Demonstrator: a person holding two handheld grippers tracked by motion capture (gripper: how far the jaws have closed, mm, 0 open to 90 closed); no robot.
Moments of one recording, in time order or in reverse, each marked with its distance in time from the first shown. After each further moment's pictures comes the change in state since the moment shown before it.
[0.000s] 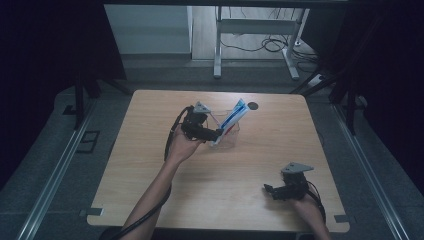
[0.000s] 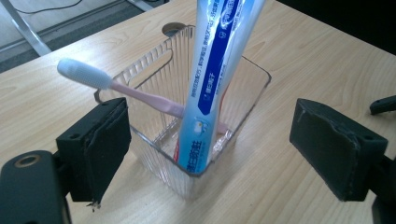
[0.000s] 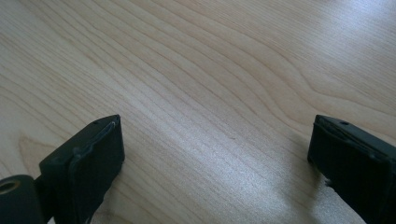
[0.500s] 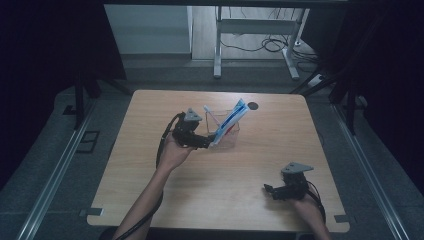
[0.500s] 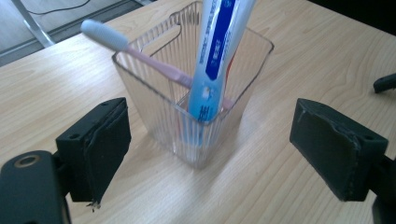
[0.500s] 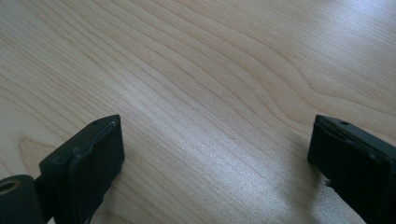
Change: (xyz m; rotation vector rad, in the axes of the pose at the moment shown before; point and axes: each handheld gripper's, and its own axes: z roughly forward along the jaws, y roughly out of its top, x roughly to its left) left arm 0.001 -0.026 -0.021 0.004 0.031 0.022; right arm 0.000 0.000 0.000 0.000 0.000 0.000
